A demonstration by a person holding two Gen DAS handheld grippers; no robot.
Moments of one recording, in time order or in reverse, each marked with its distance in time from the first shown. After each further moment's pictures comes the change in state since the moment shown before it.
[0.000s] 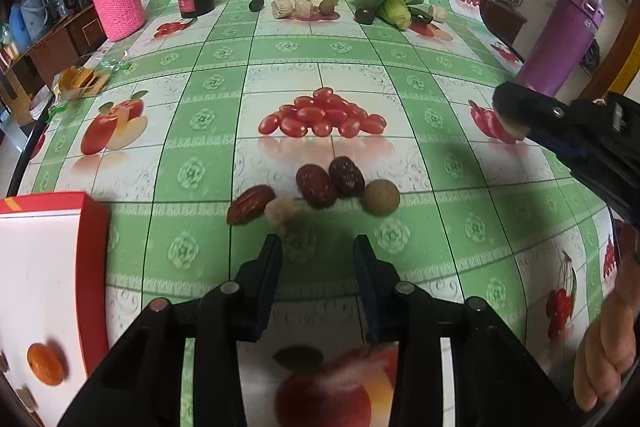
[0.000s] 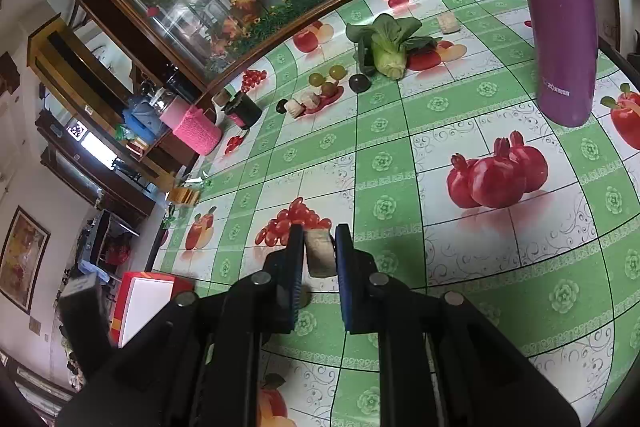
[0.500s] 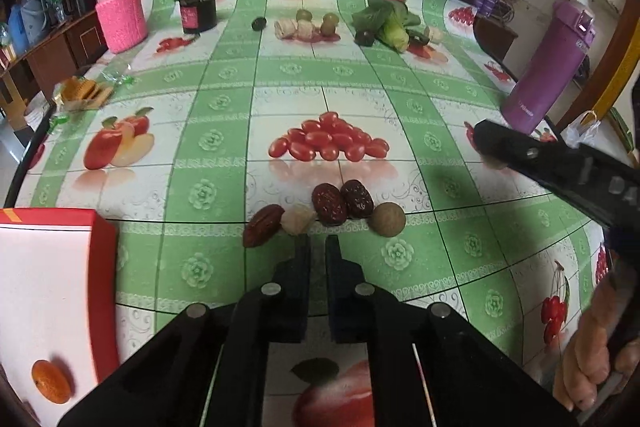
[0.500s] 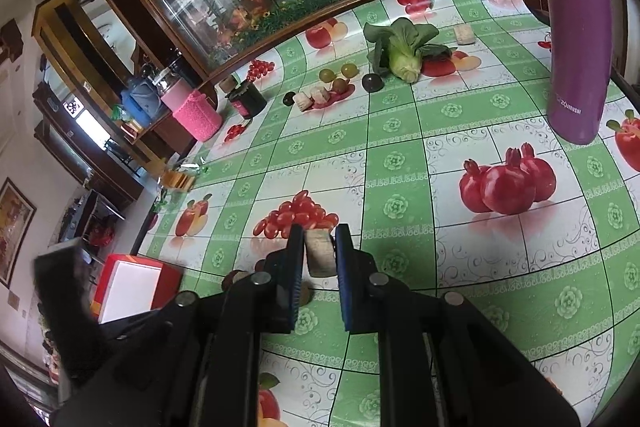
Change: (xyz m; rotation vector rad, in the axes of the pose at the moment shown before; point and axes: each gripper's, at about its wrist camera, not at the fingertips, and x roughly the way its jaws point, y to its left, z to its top) left arm -0.016 0.015 0.000 0.007 -0.076 -0.036; right arm 0.010 0.017 -0.010 -0.096 -0.006 -0.049
